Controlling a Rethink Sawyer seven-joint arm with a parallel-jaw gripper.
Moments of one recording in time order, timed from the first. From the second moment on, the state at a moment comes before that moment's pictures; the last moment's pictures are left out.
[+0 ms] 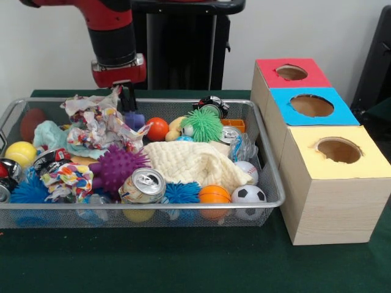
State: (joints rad) arm -0.86 -0.61 0.30 1.97 -0.52 0.35 1.40
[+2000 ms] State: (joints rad) arm -1.03 -0.46 0.49 1.59 -0.64 0.72 1.35
